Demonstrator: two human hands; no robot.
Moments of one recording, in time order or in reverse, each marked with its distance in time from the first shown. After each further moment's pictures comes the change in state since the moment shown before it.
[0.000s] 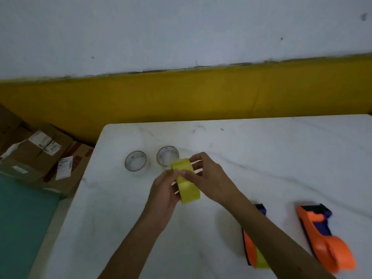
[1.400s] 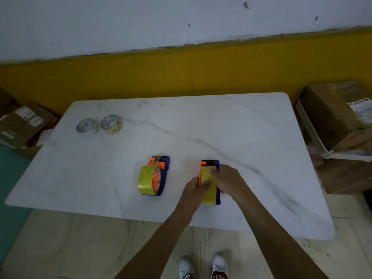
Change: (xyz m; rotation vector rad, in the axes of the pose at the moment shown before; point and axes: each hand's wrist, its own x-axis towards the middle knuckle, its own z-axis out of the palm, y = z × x) left_hand -0.114 -0.288 0.288 0.563 -0.061 -0.043; right_hand -0.199 0.216 -0.266 -0.309 0.033 0.319
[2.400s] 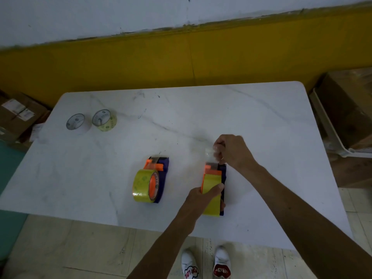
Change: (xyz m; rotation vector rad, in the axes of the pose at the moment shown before) left_hand 0.029 0.002 0.000 -0.097 -0.105 -0.159; right_hand 0.097 -0.020 -0.036 0.399 0.015 -0.096
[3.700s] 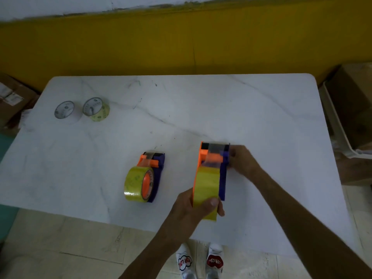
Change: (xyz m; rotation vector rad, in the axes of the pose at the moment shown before) left_hand -0.050 0.023 -0.013 0.017 -0.120 0.348; right_hand 0.039 0.076 -0.010 -0.043 -0.078 -0.056
